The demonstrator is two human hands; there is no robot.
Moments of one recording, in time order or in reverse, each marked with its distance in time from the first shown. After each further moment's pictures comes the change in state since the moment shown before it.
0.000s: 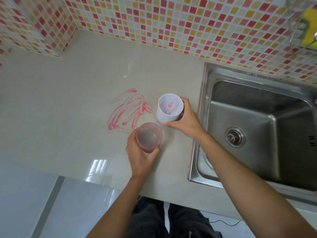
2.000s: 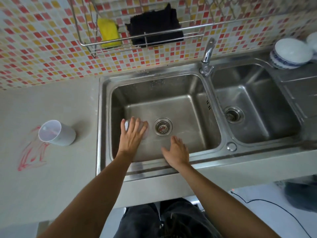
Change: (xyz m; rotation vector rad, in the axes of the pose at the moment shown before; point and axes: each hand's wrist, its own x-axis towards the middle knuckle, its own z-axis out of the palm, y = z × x) left_hand -0.115 0.164 0.237 1.426 -0.448 1.061; right_hand -0.186 0.227 -0.196 -0.368 0.202 0.410
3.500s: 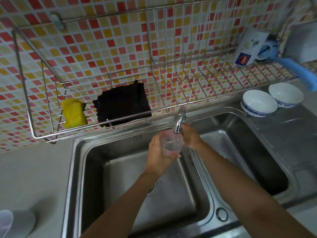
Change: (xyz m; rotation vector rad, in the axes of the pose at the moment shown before) left_hand 0.187 0.081 -0.135 -1.484 0.230 -0.059; right_hand 0.248 0.059 -0.217 0.100 0.205 -0.187
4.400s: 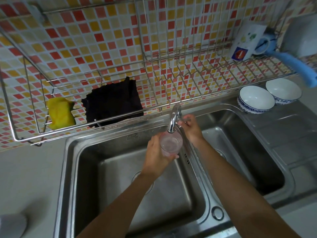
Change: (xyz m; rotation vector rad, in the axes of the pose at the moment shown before) left_hand -0.001 0.002 0.012 0.016 -0.001 0.012; right_hand -0.002 0.013 -0.009 0.692 0.274 0.191
